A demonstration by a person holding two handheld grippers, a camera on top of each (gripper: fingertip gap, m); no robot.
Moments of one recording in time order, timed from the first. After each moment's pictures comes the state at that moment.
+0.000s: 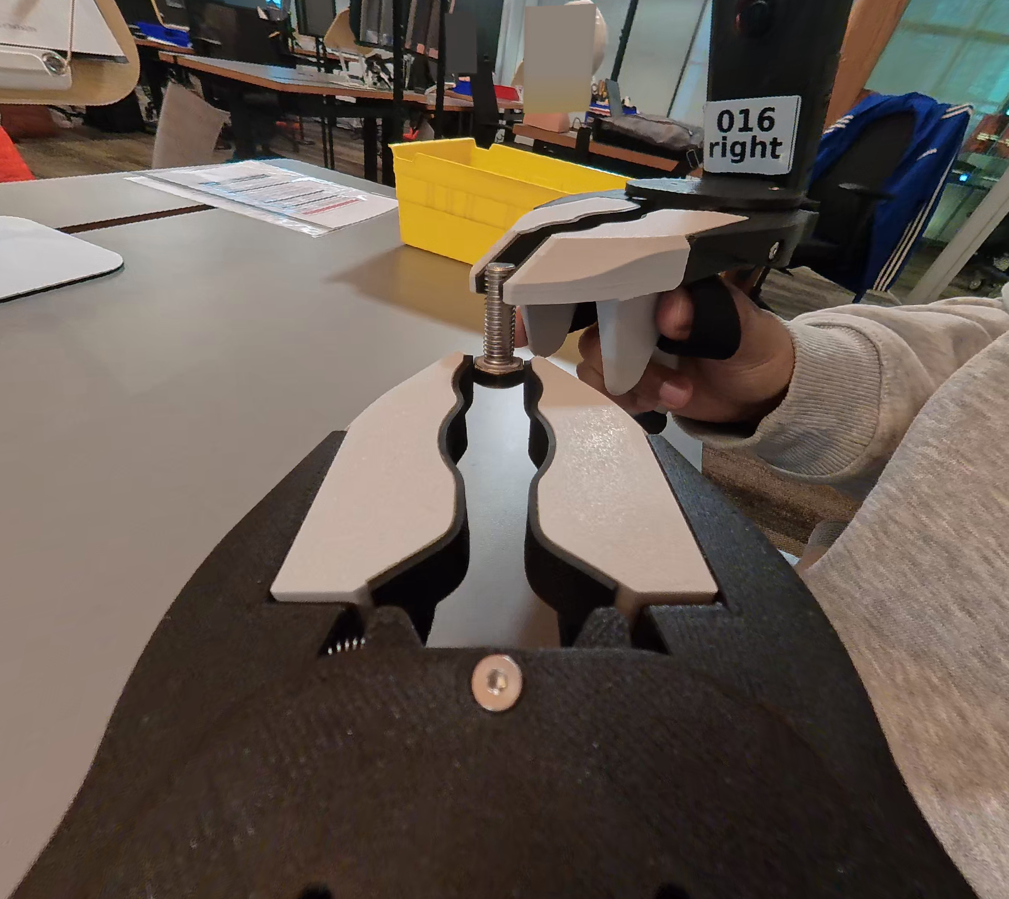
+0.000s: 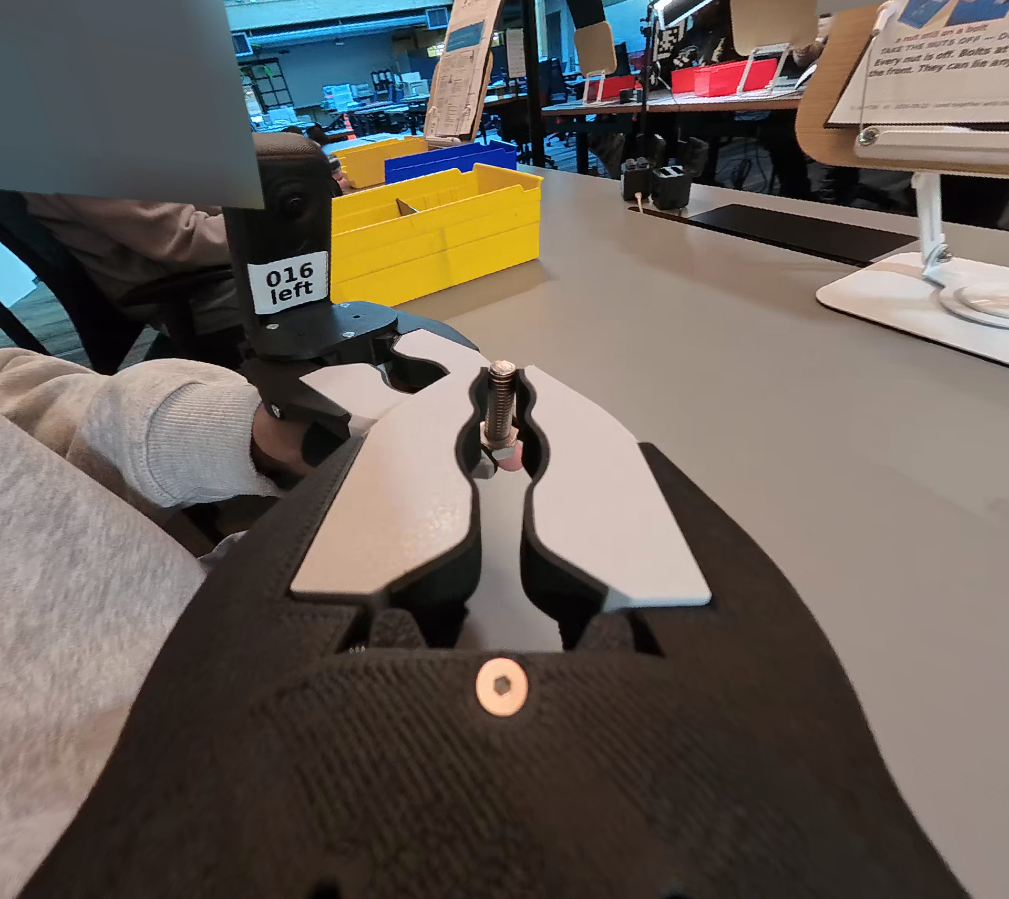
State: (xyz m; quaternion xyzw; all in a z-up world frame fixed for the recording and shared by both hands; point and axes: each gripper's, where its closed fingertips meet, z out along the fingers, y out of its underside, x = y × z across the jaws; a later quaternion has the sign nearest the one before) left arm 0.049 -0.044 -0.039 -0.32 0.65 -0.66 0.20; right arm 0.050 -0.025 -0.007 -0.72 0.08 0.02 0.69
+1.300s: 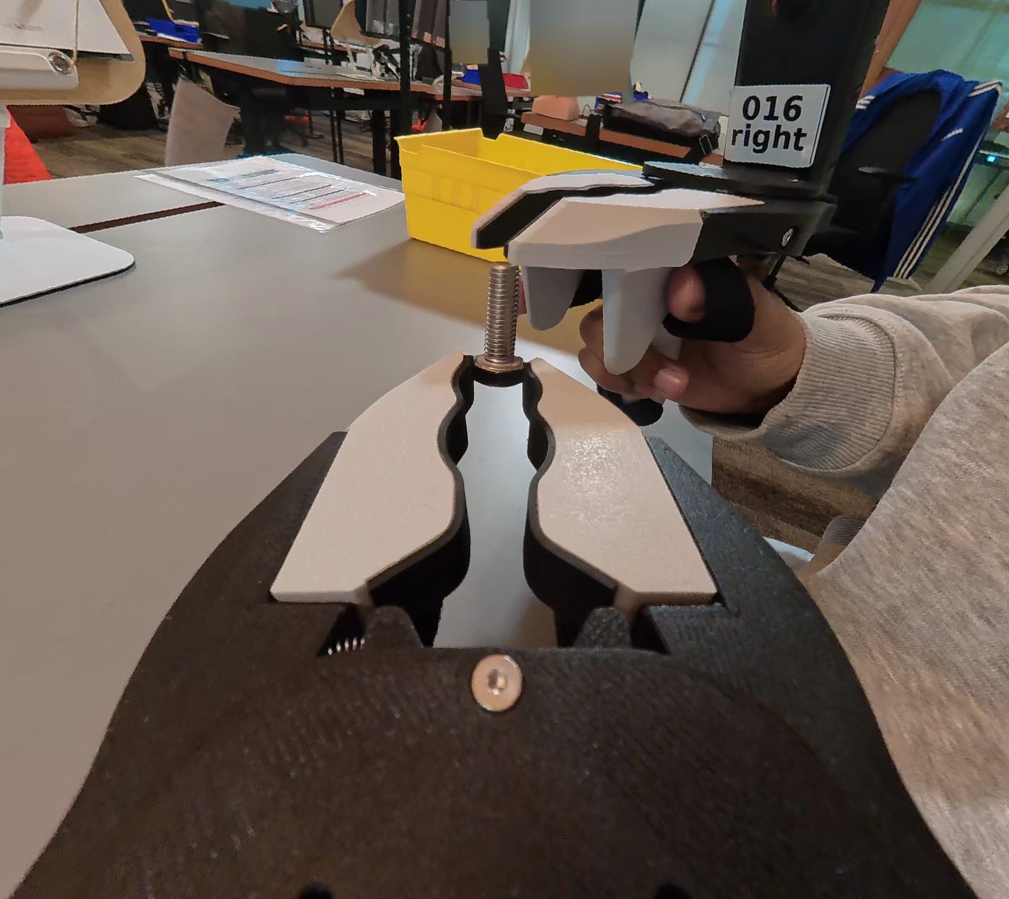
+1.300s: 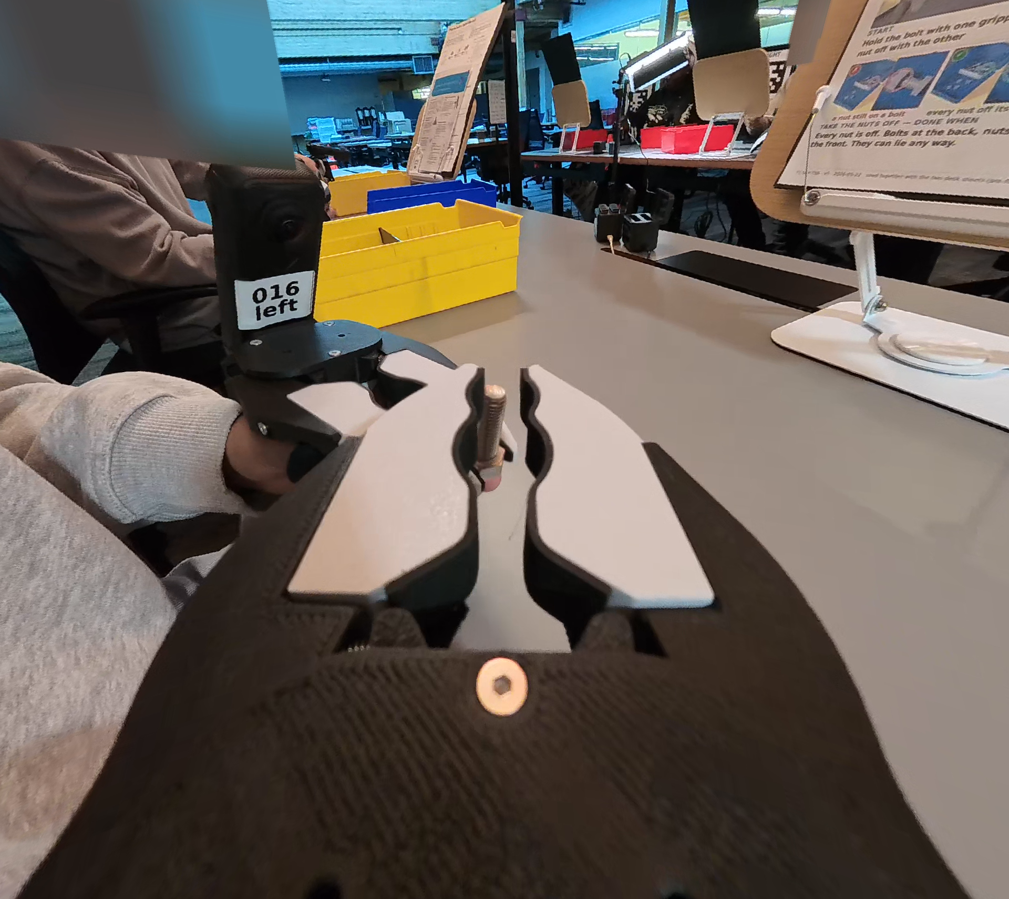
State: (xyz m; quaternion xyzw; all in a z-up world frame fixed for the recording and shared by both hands) left arm 0.050 -0.045 -0.041 -0.33 0.66 -0.65 0.21; right arm 0.056 -0.031 0.003 -0.70 0.07 -0.02 0.71
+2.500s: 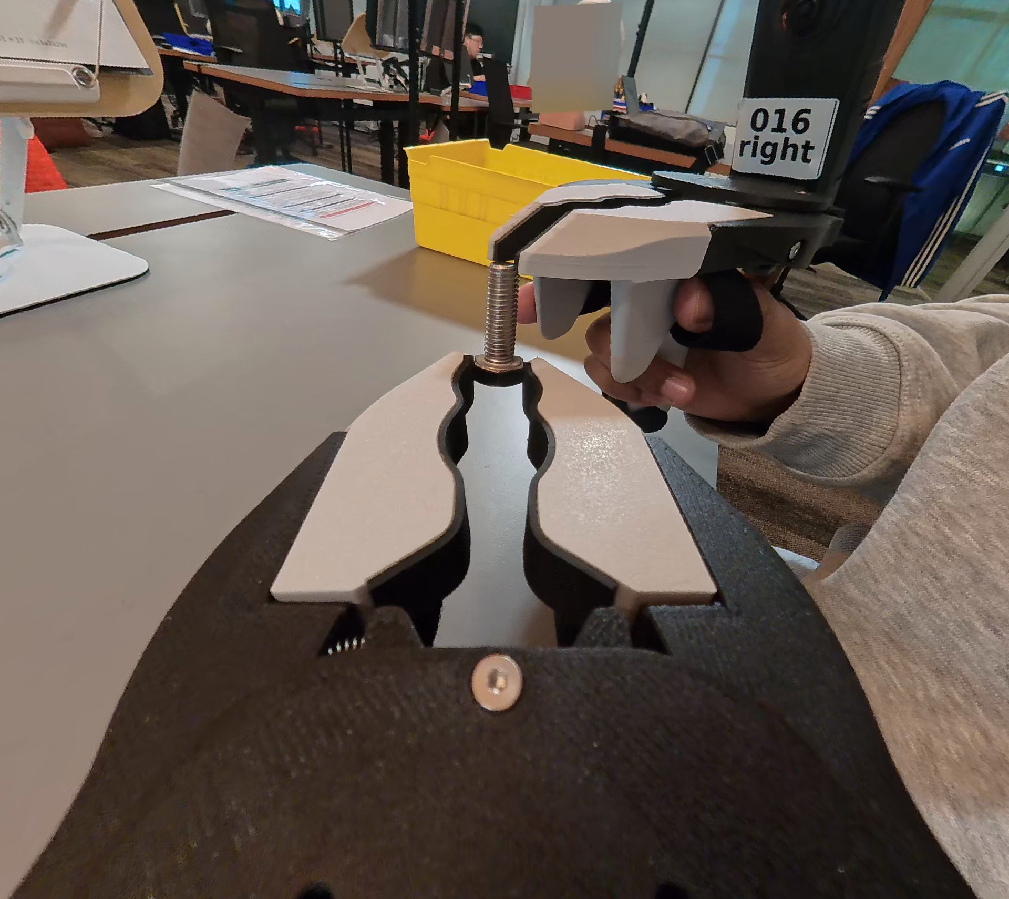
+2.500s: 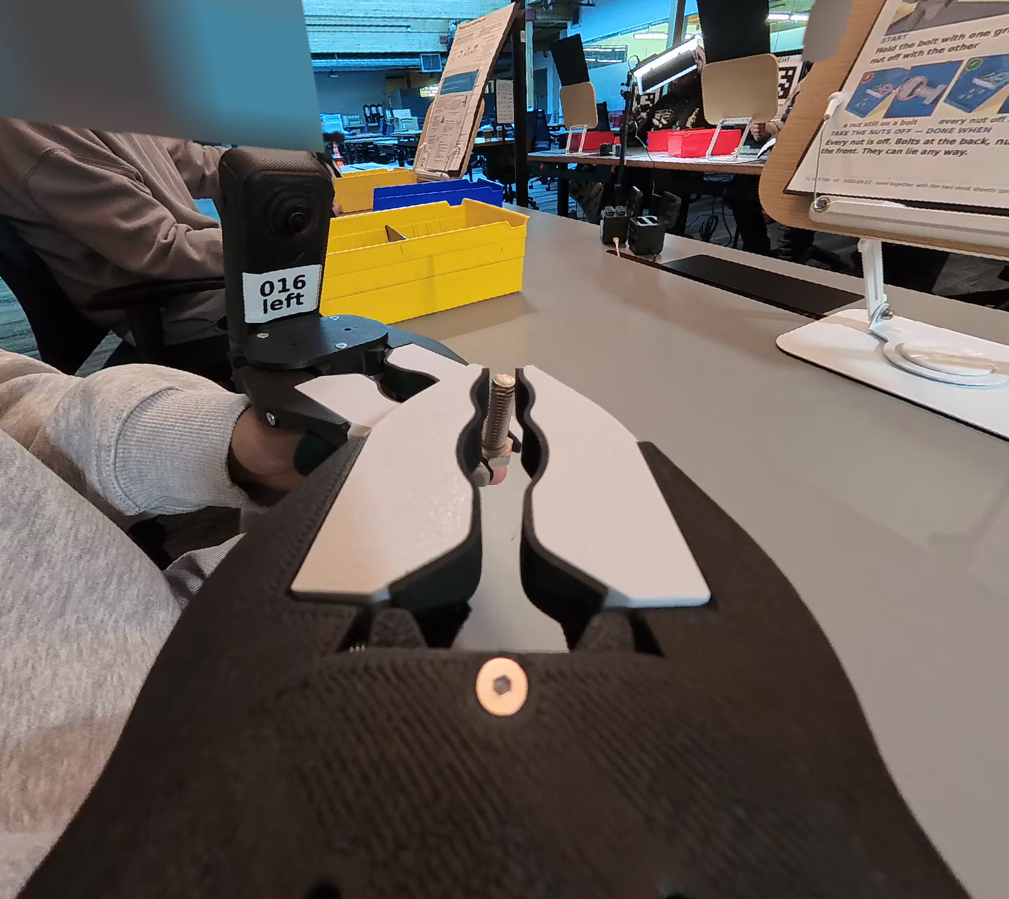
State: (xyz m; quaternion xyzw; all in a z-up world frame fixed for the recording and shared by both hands) left arm 0.052 -0.042 -0.038 -0.33 0.65 -0.65 0.22; right arm 0.052 -0.029 0.003 -0.70 0.06 -0.02 0.71
